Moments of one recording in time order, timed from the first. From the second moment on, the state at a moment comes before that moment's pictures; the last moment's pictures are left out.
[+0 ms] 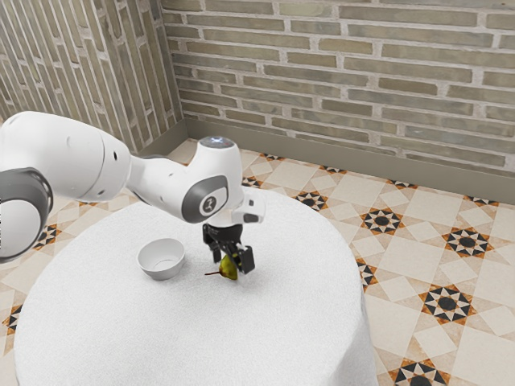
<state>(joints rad) -0.19 0.47 0.04 -1.88 0.00 2.27 0.17</state>
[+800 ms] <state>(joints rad) -0.19 0.47 0.04 -1.87 0.02 2.30 0.17</state>
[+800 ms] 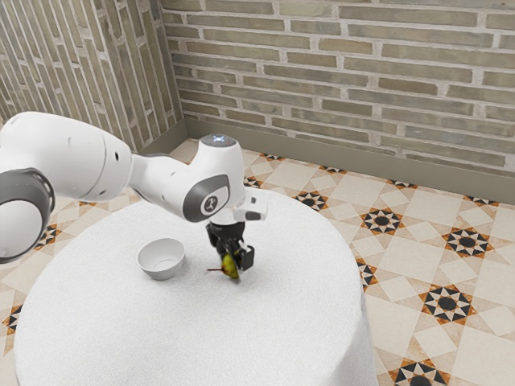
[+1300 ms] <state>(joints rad) -0.17 0.33 0.05 -1.91 0.10 2.27 0.06</state>
